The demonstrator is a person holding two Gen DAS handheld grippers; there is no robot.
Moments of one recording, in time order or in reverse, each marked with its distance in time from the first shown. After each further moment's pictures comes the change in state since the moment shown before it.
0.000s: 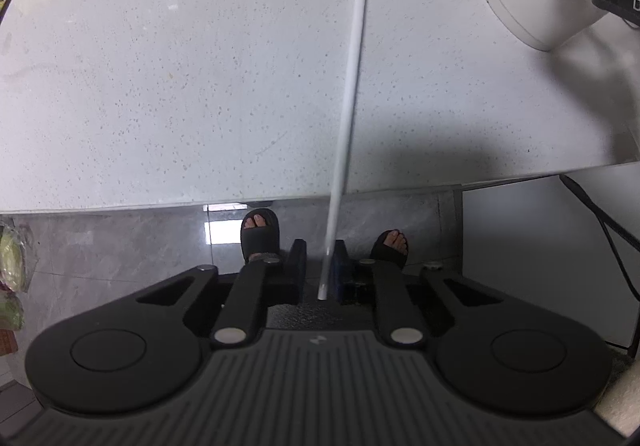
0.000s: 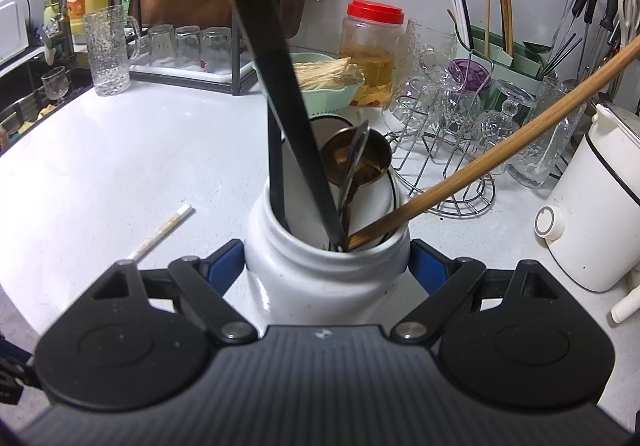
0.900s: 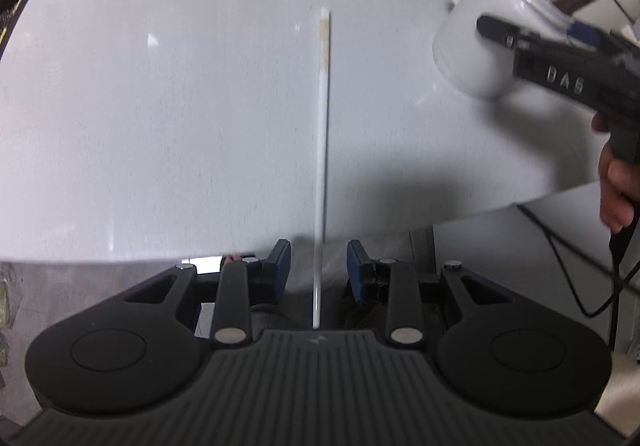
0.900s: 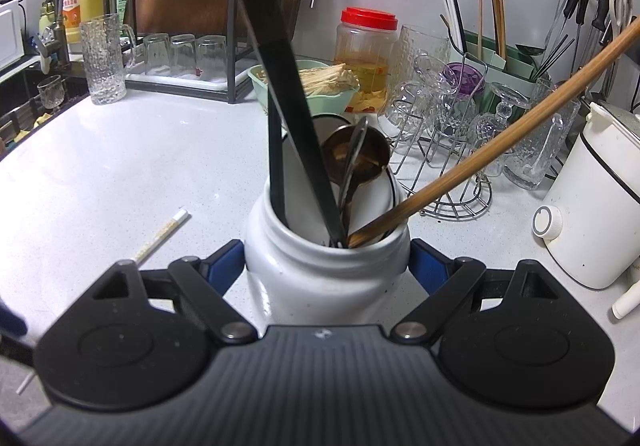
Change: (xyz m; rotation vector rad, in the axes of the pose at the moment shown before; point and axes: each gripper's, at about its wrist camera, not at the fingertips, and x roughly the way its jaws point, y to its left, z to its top) left arm -0.042 0.007 0.006 0.036 -0.094 -0.091; right arm -0.002 0.001 -0.003 0.015 -0.030 -0.016
